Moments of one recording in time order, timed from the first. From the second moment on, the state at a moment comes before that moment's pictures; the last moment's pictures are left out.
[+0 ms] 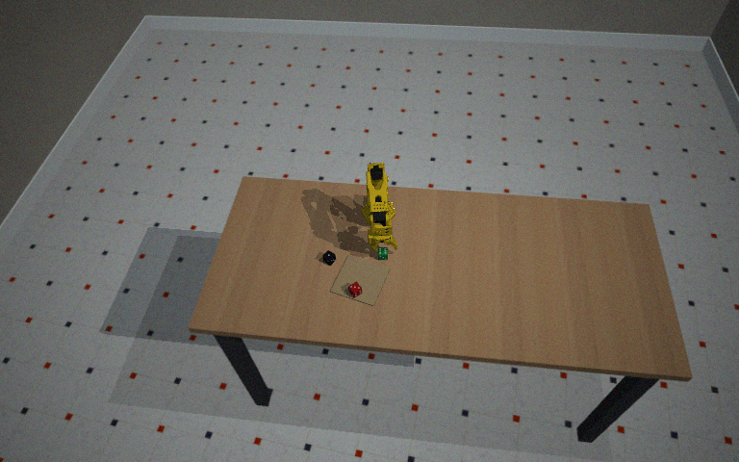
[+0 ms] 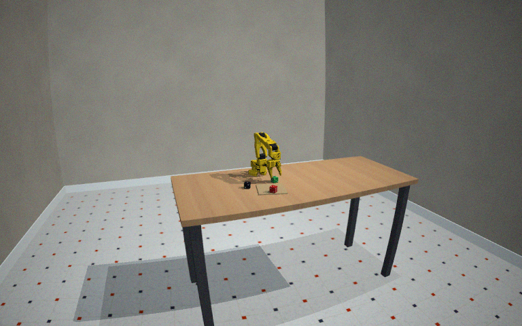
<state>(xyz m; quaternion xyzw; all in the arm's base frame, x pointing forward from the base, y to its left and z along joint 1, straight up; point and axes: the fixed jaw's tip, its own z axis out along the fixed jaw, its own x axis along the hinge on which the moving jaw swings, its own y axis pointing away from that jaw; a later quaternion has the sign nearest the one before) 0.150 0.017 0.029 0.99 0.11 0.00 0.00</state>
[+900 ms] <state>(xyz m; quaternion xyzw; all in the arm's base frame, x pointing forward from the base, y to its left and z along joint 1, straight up) 0.148 0.017 0.069 0.99 0.11 -0.01 0.00</state>
